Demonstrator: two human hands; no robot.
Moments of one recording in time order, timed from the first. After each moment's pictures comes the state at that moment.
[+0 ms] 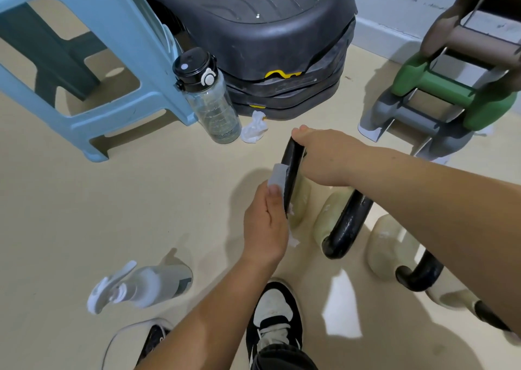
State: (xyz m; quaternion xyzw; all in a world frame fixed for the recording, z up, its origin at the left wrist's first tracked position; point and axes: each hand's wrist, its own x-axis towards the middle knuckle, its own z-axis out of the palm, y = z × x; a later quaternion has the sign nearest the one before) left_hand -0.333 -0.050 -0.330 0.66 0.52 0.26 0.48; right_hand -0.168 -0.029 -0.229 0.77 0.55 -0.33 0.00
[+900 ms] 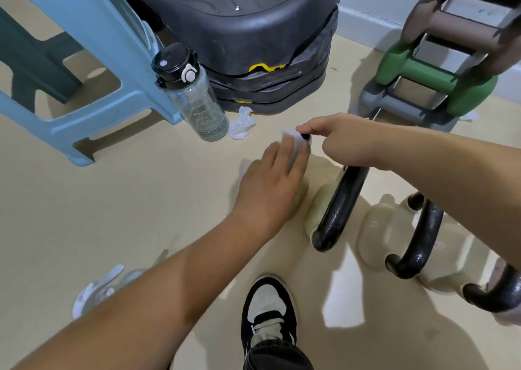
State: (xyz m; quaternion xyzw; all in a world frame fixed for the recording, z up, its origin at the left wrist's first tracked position) left_hand -0.298 -0.008 -0.316 0.96 0.24 0.09 -0.07; right_hand -0.126 -0.051 -0.227 0.78 0.46 -0.40 -0.16
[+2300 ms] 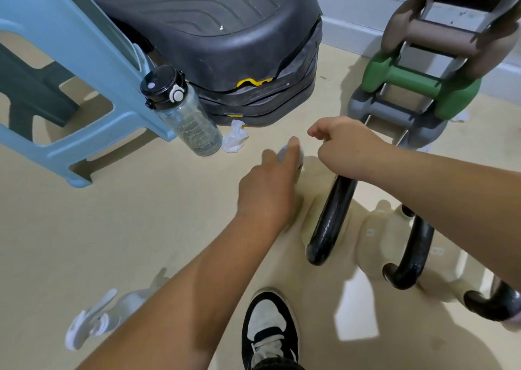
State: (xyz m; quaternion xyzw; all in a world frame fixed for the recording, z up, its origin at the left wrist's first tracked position) left_hand -0.261 -0.007 -0.293 0.92 0.38 -0.05 0.09; right_hand -0.109 -0.056 -0.248 0.84 0.40 -0.32 -0.20
